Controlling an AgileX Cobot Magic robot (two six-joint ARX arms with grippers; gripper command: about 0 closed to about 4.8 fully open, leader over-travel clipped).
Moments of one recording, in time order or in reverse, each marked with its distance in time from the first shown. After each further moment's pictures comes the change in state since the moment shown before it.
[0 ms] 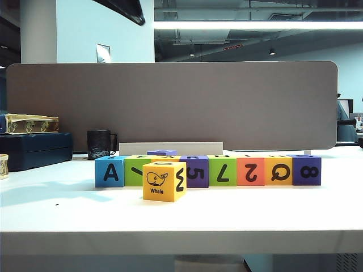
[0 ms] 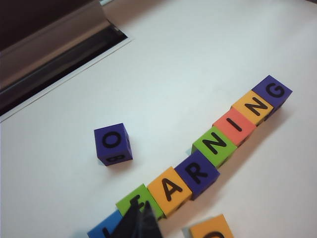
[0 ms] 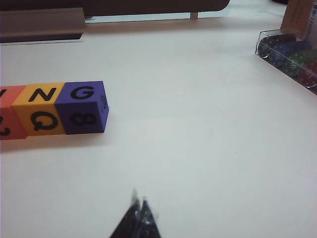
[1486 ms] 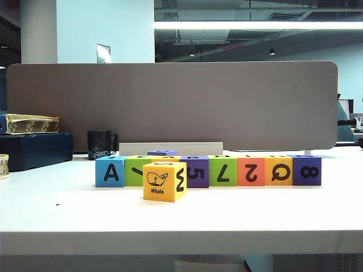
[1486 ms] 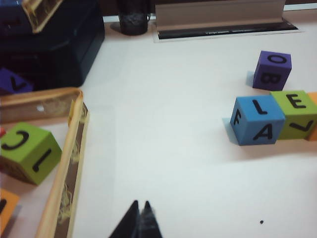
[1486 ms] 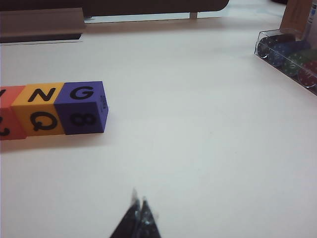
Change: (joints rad) left arm 0.505 -1.150 -1.330 0.503 -0.017 -0.121; right arm 0.000 0.000 0.000 0.000 0.000 0.000
